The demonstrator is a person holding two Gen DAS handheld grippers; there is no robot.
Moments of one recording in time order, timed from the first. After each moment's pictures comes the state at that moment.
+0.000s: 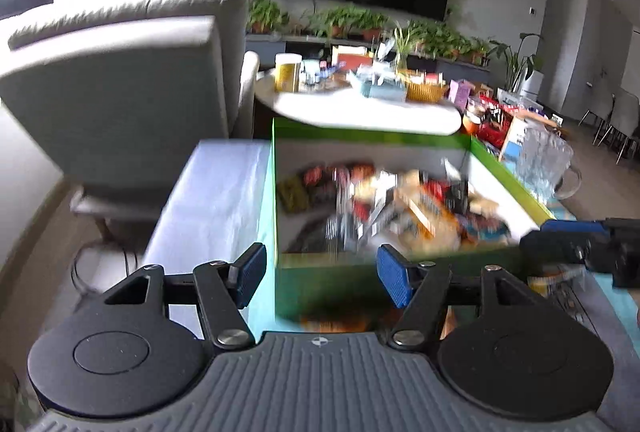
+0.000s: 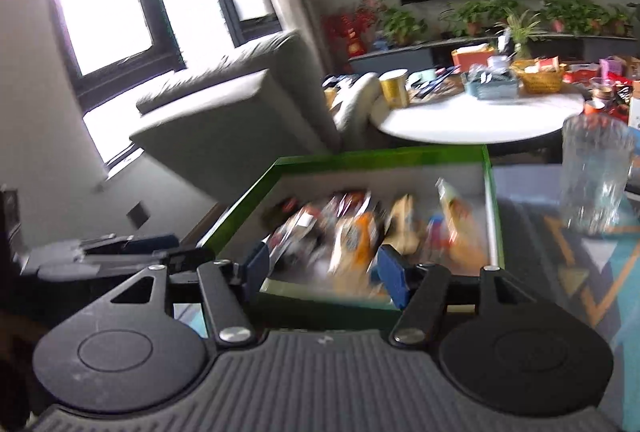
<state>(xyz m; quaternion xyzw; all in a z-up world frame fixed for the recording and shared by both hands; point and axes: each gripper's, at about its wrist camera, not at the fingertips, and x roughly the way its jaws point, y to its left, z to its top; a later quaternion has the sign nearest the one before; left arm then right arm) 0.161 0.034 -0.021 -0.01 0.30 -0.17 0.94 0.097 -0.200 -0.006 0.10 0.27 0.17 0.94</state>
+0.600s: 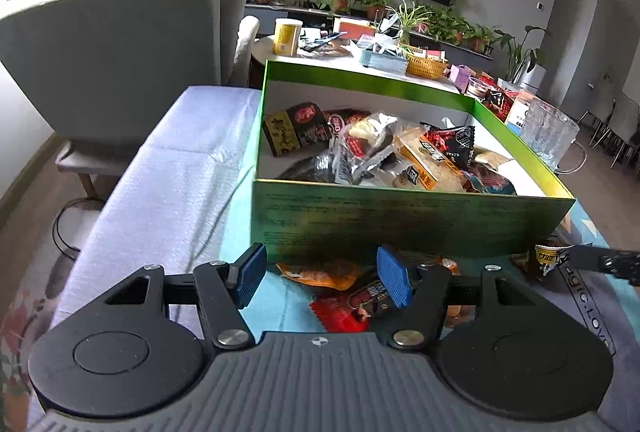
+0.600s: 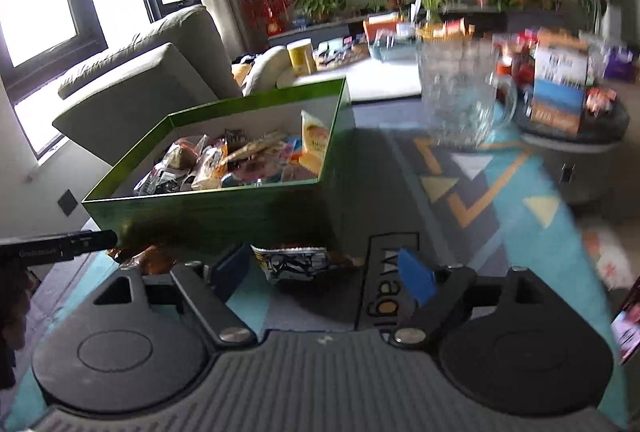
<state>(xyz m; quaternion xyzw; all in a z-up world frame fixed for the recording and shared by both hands) 0.165 0.024 -0.059 -0.04 0.33 -0.17 0.93 0.088 -0.270 -0.057 0.13 0.32 0.05 0.94</state>
